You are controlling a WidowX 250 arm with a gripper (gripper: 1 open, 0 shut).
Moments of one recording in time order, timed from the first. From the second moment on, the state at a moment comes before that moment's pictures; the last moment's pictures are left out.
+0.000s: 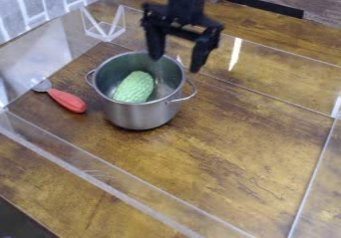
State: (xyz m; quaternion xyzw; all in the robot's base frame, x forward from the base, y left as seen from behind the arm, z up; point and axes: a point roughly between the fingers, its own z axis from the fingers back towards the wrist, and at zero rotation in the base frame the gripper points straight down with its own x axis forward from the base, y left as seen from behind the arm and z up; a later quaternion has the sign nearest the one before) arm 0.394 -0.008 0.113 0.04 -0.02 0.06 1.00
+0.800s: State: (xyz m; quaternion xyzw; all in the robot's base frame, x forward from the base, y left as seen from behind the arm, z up) arm 0.354 -0.020 0.111 0.04 -0.01 -0.02 1.00
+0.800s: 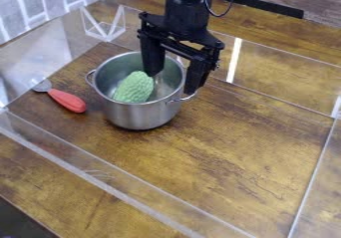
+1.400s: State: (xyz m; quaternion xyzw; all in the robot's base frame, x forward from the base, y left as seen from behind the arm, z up) arm 0.369 -0.014 0.102 0.05 -0.01 0.02 1.00
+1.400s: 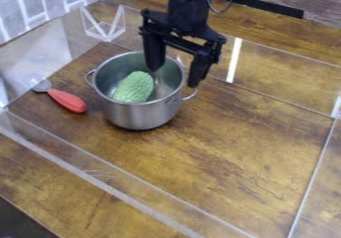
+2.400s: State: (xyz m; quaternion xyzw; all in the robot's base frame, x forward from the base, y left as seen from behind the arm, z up) arm 0.386 -0.013 0.078 0.05 0.00 0.03 1.00
